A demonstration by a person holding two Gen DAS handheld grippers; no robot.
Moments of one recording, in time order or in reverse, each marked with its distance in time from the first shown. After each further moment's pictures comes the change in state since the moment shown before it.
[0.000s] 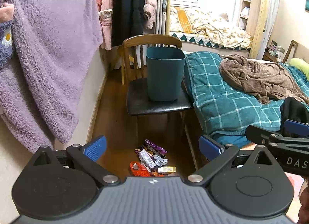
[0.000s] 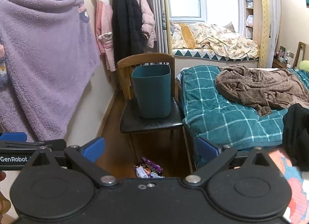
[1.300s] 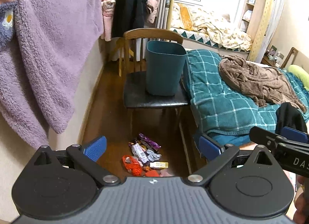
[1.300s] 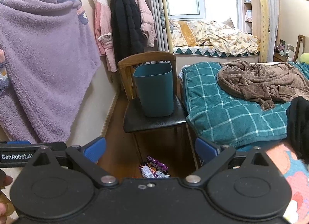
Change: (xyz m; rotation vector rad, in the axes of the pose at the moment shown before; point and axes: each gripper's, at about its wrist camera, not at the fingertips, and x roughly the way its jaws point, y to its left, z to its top) left arm 0.007 0.019 -0.004 -0.069 0.028 -0.043; right arm 0.002 0.001 -0.006 0.041 0.002 0.017
